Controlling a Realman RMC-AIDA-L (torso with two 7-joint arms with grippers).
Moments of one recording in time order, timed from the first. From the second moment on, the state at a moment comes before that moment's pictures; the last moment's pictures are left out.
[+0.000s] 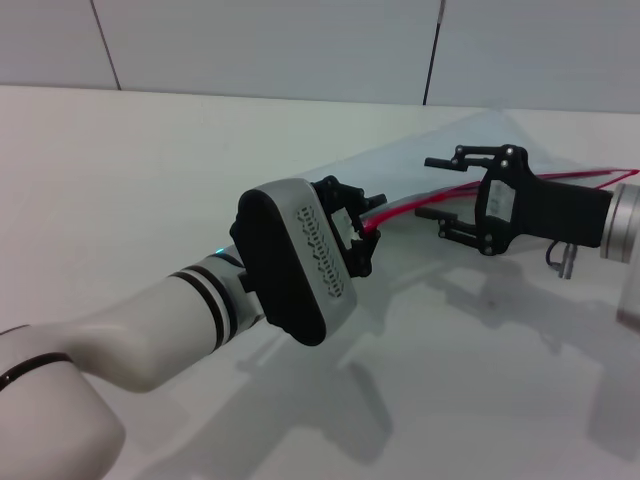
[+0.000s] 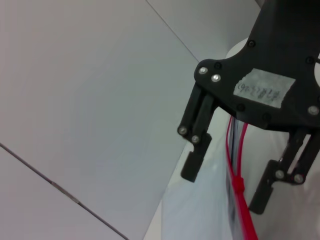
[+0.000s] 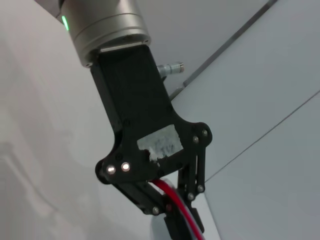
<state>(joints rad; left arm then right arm) -0.31 -2.02 2.24 1.15 2.87 -0.13 -2.54 0.80 2.04 -0.32 -0.28 0.94 1.33 -3.00</state>
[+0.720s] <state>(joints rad) -0.30 -2.01 2.24 1.16 2.87 -0.13 -2.54 0.81 2.04 -0.38 -0.29 0.95 1.33 -3.00</state>
